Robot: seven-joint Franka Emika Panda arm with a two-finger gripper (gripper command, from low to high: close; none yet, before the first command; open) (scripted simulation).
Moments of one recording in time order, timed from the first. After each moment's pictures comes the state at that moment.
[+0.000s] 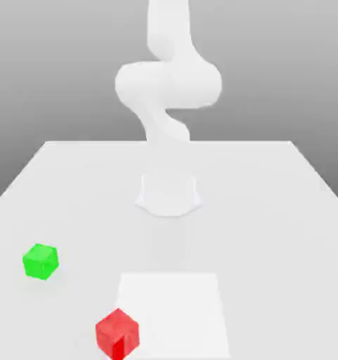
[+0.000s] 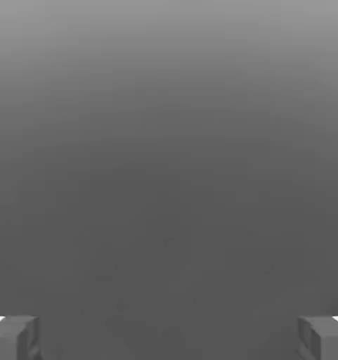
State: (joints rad) arm -0.04 -0.71 0.02 -2.31 -0.01 2.33 0.86
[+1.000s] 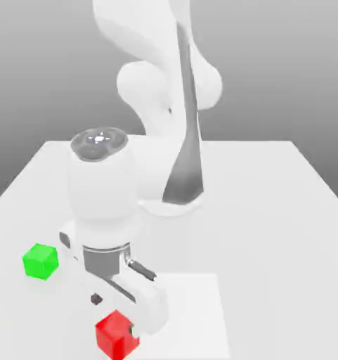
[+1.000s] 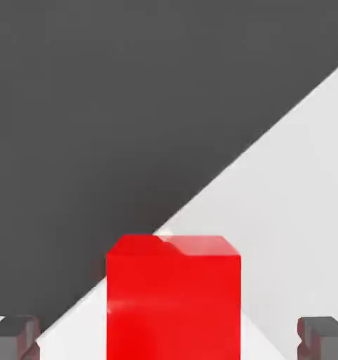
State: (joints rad) arm -0.22 0.38 0.04 -2.43 -0.05 2.81 1.38
